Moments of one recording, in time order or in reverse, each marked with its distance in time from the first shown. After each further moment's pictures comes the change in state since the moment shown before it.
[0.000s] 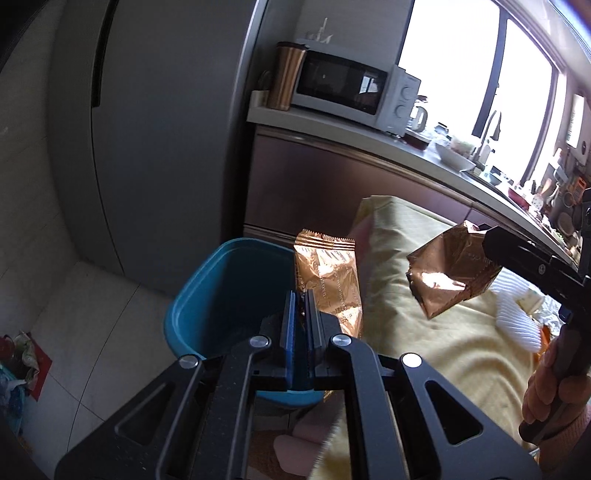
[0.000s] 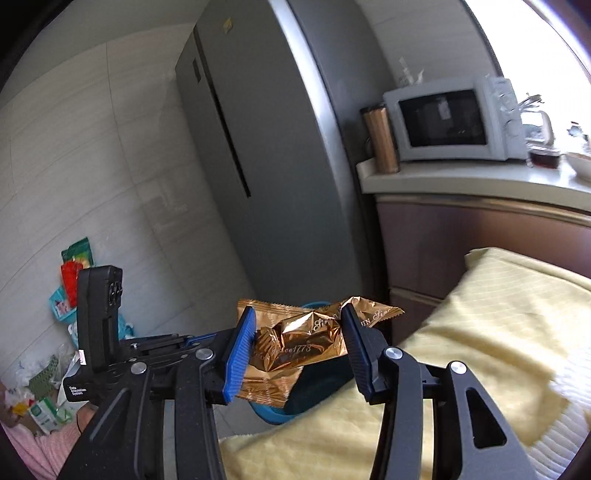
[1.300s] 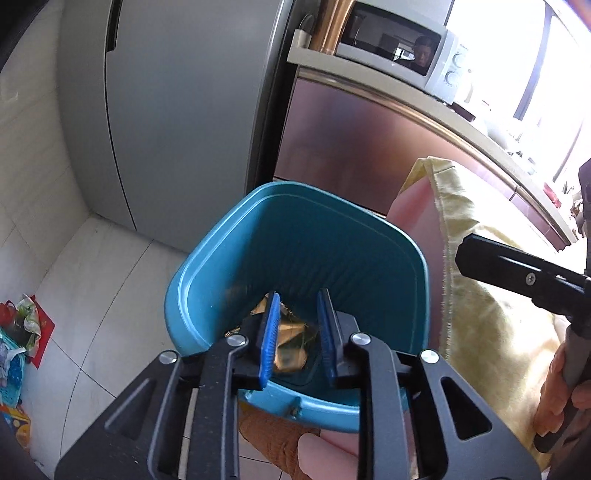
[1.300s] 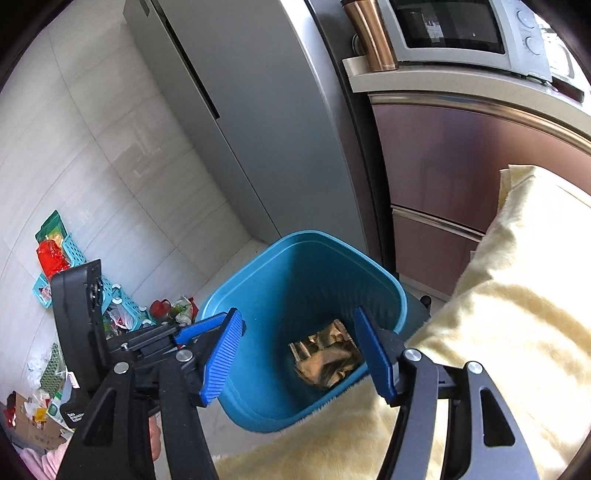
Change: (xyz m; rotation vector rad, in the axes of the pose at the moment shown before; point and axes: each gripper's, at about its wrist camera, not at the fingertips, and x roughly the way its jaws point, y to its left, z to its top) left arm 0.083 0.034 -0.023 -0.071 0.145 0.069; right arm 0.117 -0.025 -0.023 0.098 0.311 -0.044
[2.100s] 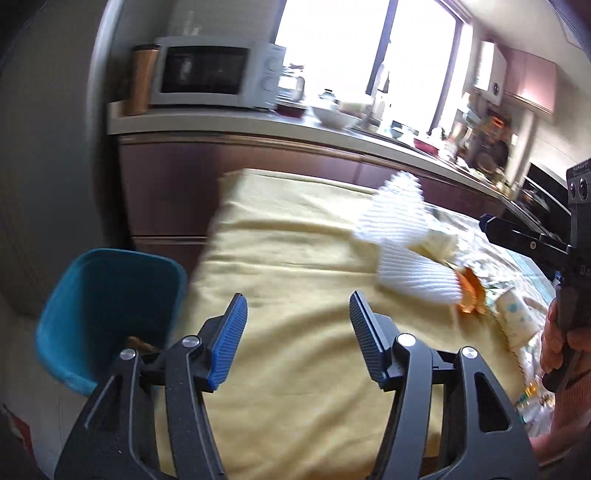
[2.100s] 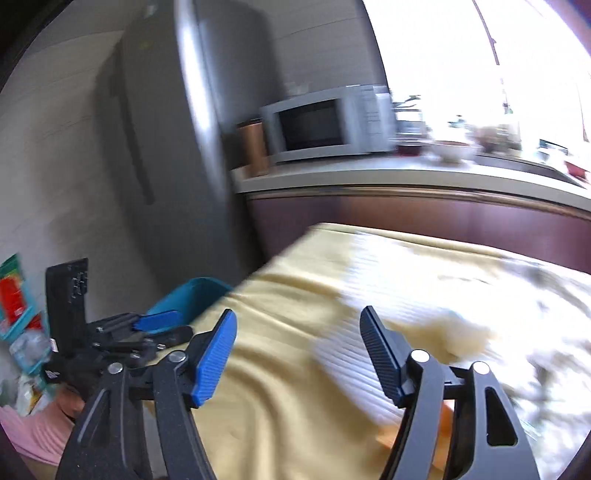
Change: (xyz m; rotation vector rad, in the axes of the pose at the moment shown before) left arm -0.077 -0.176 -0.039 0.357 -0.088 -0.393; right arm -0.267 -0.067 -0.126 0.095 -0.356 -0.392
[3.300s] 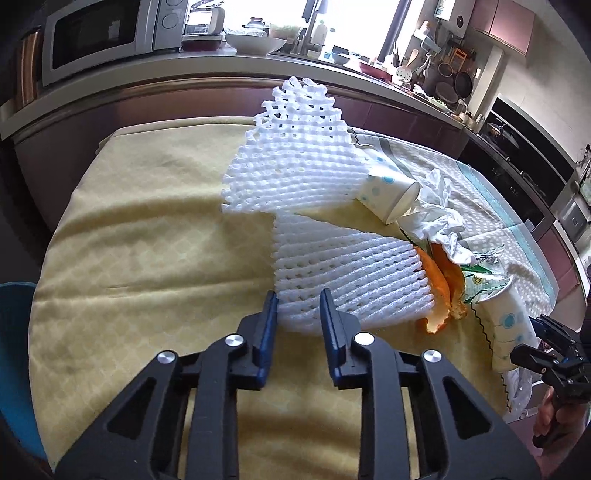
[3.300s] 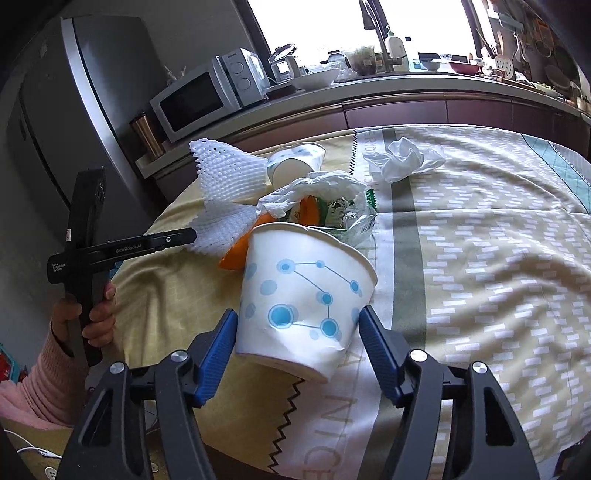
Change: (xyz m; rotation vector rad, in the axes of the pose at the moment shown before) left arm 0.118 -0.095 0.025 0.112 0.274 -0.156; right arm -0.072 -0.087 -0.114 0.292 0.137 -0.194
